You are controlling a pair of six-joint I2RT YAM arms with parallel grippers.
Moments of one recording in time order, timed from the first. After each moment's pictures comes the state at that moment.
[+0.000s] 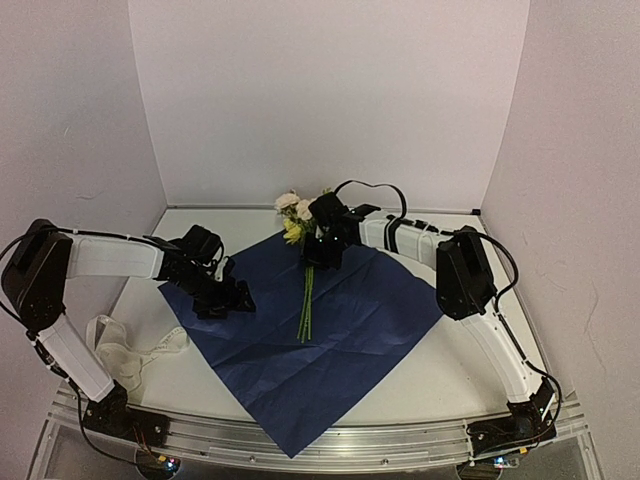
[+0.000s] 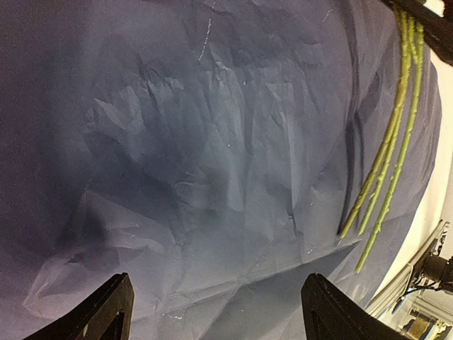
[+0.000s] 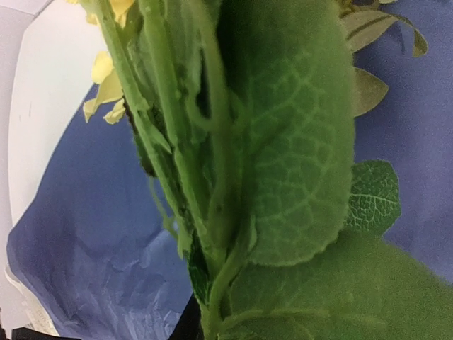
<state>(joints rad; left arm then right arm) -0.54 1.60 0.91 -0.42 0.32 -0.57 0.74 2.58 2.31 -0.67 -0.11 0.77</state>
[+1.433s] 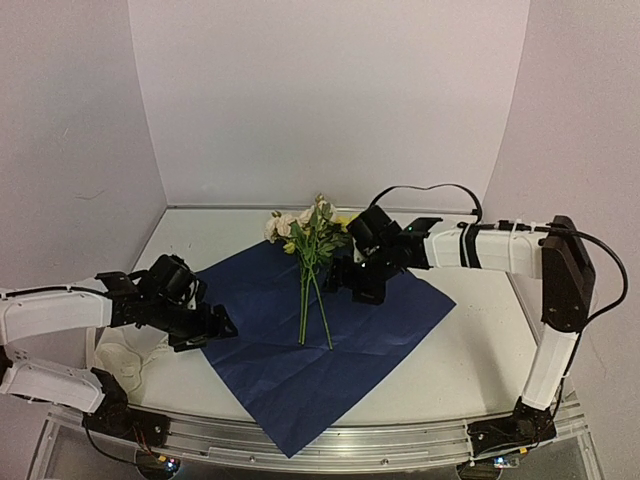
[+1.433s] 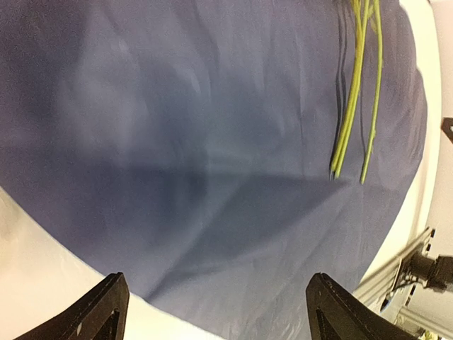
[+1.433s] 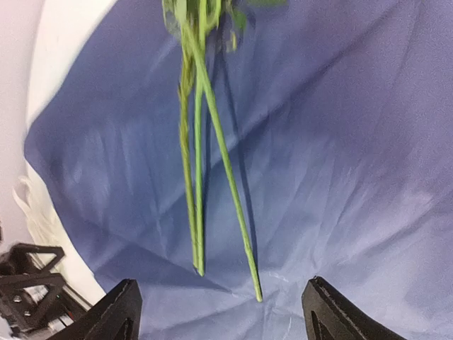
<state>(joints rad) -0.67 1.13 0.62 -0.49 0.19 -0.83 0.82 1.87 1.43 -0.54 -0.12 0.84</state>
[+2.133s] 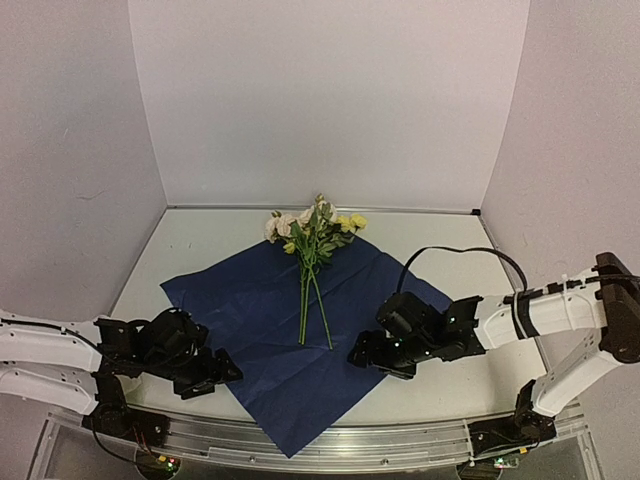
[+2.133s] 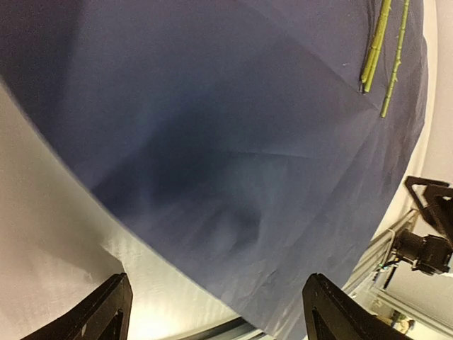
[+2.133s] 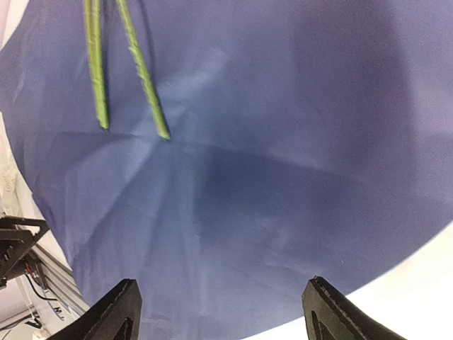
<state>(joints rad) -1.01 0.97 0.32 -0.29 0.12 -1.26 1.09 1.49 0.75 -0.24 0.03 1.16</state>
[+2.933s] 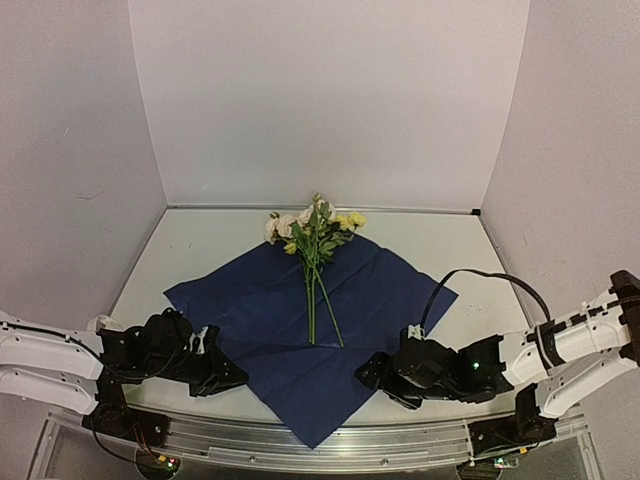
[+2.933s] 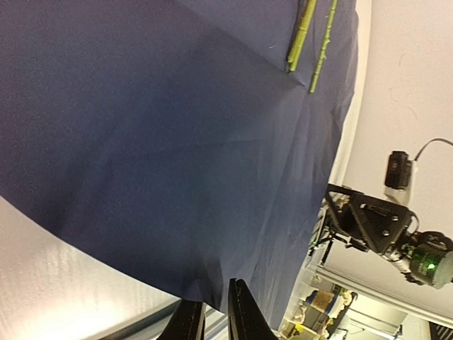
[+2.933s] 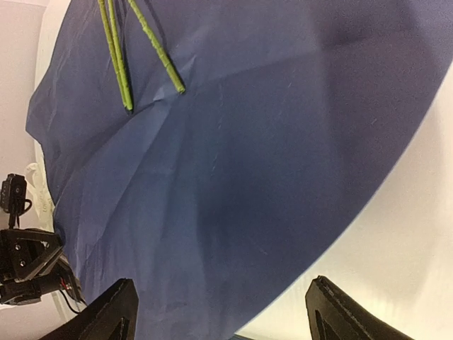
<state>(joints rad) -1.02 0.97 0.22 0.07 0.26 -1.38 1.31 1.33 0.52 -0.07 0.27 1.49</state>
